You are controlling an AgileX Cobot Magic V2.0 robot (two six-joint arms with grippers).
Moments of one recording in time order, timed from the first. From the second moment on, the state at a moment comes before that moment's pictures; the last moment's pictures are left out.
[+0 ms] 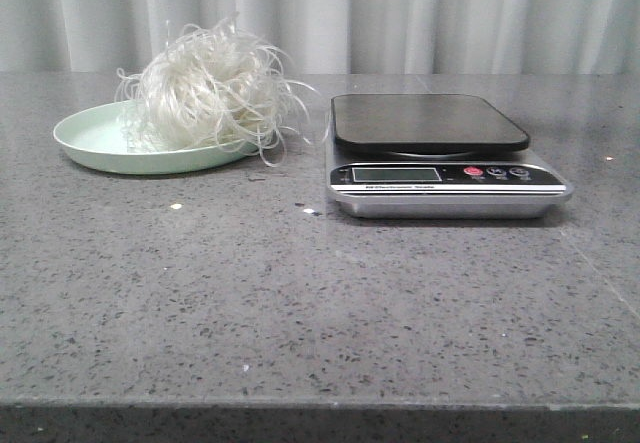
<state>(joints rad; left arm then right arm) -0.50 0.20 -0.48 0.21 0.48 -0.15 0.29 1.92 -1.96 1.04 0.85 -0.77</state>
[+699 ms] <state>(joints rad) -0.50 0.20 -0.48 0.21 0.47 -0.15 0.19 1.59 -1.82 0.18 0.81 -0.22</state>
